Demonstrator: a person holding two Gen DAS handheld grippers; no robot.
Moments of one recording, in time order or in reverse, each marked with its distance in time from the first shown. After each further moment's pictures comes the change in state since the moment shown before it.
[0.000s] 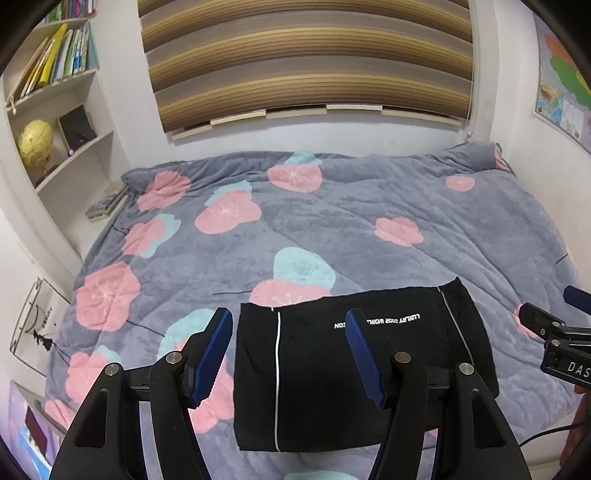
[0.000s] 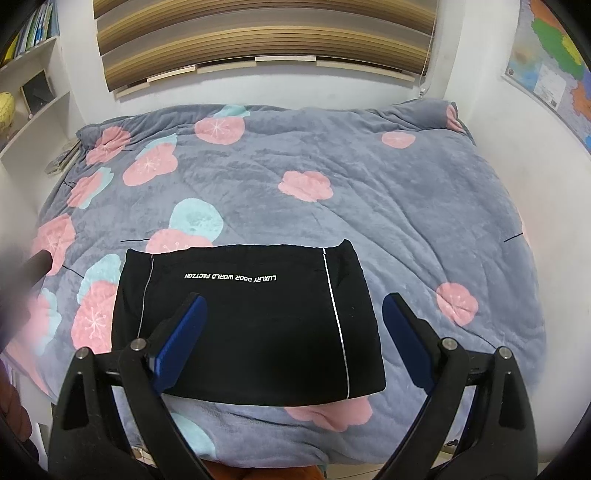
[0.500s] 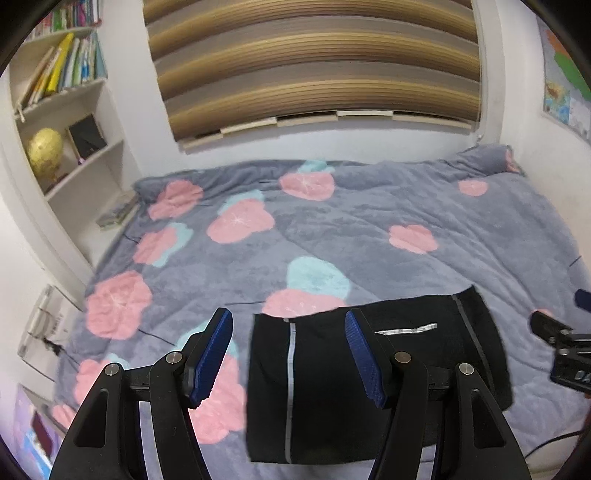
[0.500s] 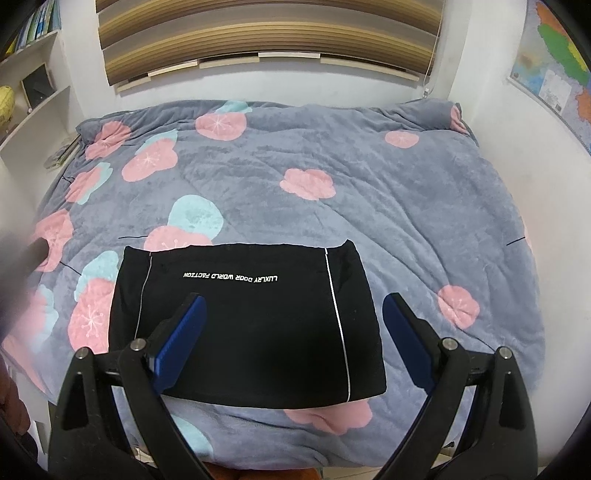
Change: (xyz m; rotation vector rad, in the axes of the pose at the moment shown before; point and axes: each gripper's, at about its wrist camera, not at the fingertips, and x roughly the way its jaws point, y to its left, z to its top) left arm 0.015 0.004 0.005 0.020 -0.032 0.068; right arm 0.011 0.004 0.004 -0.018 0.014 -0.002
